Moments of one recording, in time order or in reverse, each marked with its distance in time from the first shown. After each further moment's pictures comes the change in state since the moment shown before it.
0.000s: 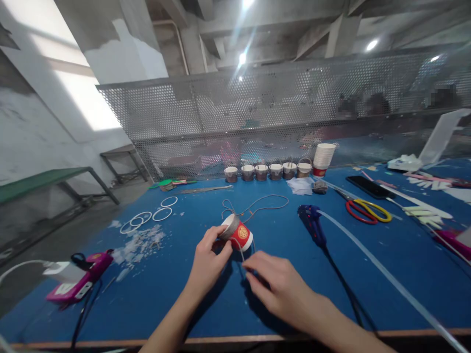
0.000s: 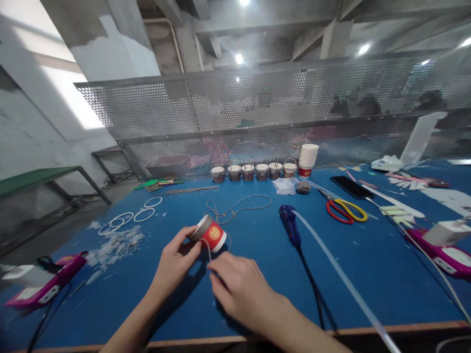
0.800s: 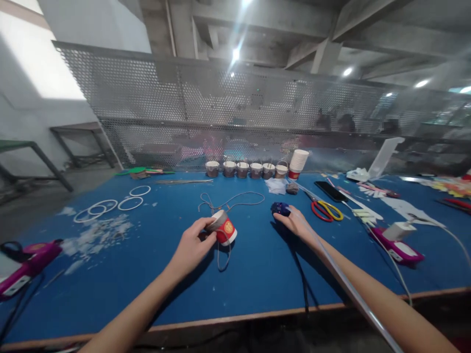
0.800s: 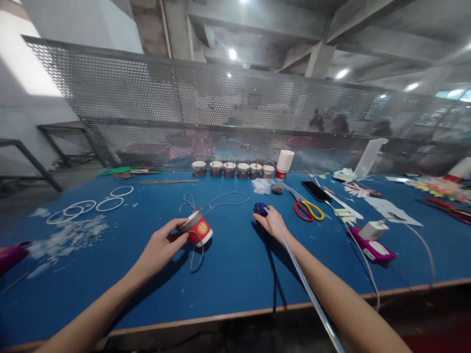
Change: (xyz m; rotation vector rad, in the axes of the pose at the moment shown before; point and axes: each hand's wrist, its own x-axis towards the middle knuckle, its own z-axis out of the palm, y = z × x) left_hand 0.009 0.011 0.017 -0.038 -0.155 -0.056; right_hand -0.002 0.136 -0.097 -0.163 0.200 0.906
